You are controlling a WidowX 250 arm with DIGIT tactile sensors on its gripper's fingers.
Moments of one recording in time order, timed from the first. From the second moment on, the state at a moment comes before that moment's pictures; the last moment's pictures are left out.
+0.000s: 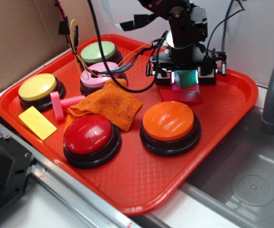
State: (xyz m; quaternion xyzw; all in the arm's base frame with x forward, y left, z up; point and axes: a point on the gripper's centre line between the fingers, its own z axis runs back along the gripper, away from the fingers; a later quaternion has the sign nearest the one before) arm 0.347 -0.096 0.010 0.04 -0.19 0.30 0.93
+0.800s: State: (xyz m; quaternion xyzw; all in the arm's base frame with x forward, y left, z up) arm 0.308 -0.073 0.087 0.07 -0.09 0.09 0.99
